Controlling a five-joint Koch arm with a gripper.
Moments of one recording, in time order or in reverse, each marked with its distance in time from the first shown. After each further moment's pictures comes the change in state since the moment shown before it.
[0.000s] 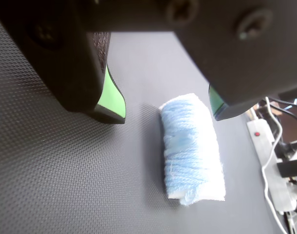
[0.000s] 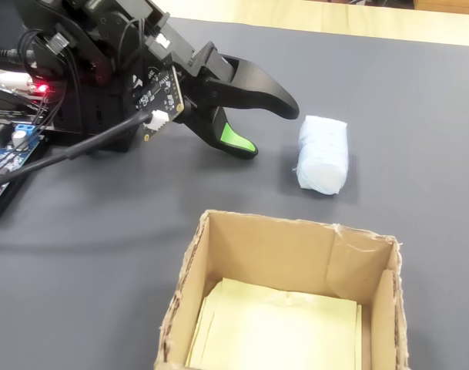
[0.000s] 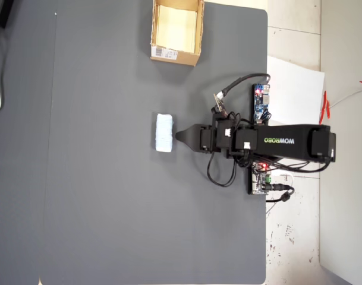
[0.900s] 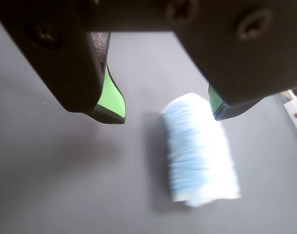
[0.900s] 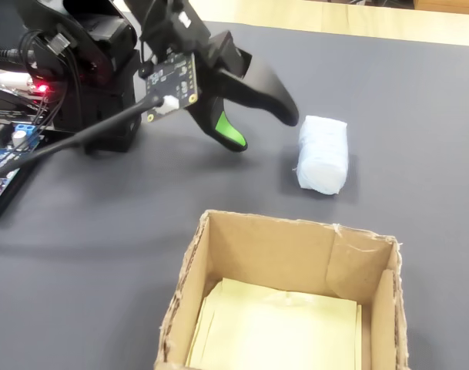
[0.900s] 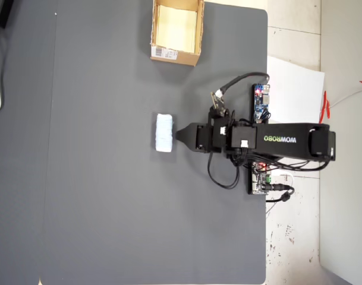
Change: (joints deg) arm -1.3 0.0 -20.5 30.1 -4.2
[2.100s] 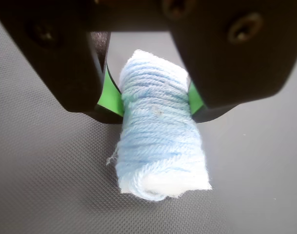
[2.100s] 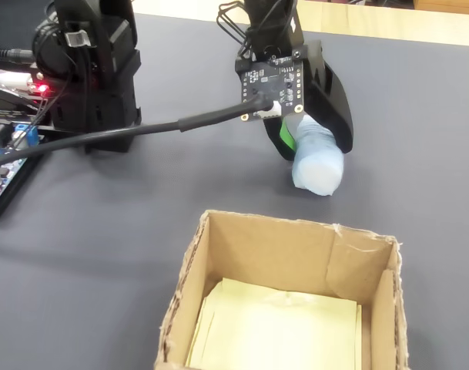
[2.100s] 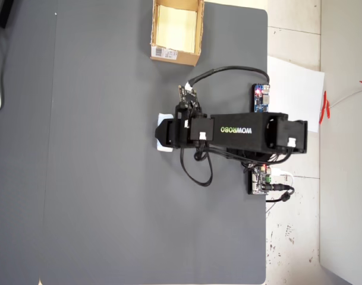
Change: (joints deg) arm 0.9 -35.9 -27.4 7.3 2.4
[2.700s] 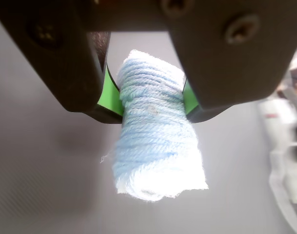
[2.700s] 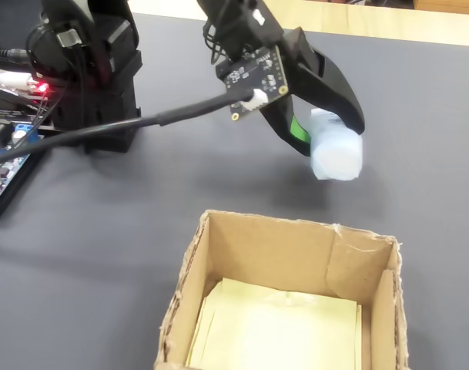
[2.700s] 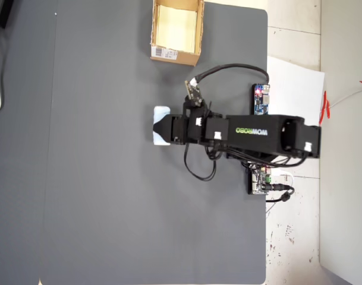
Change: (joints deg) arm 3.8 15.0 15.9 -26.4 4.9
